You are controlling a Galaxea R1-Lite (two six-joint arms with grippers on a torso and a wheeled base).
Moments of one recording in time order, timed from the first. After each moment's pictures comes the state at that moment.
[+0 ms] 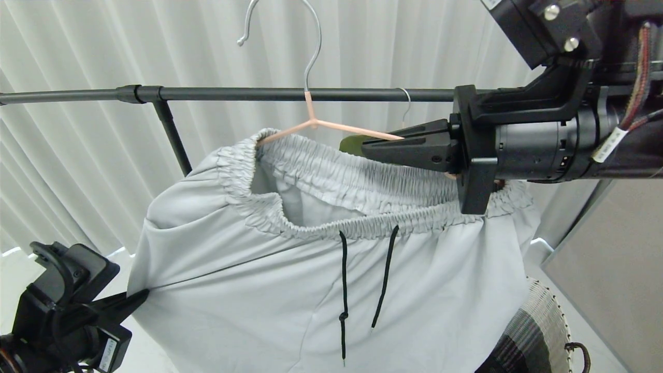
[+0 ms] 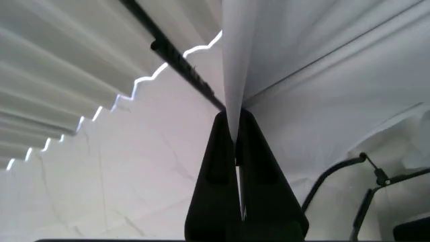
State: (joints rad) left arm -0.03 1.11 -0.27 -0.39 -0.06 0.50; right arm 0.82 1.59 -1.40 -0.07 0.59 -0.31
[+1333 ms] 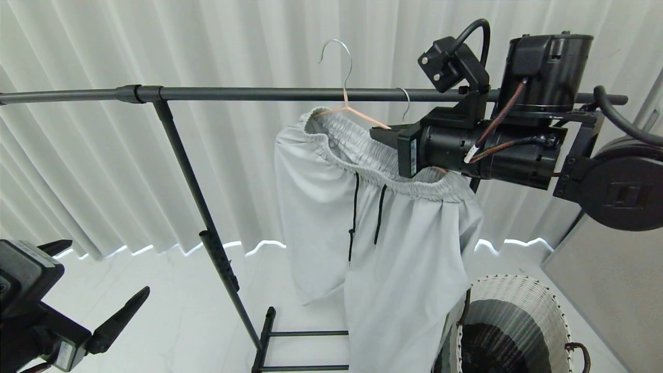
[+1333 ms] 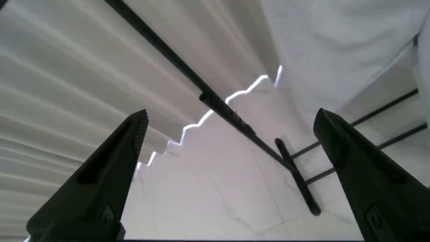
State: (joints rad) left arm -0.10 0.91 -0.31 -0.39 0.01 0.66; right arm 0.75 1.78 -1.40 -0.34 0.18 -0.10
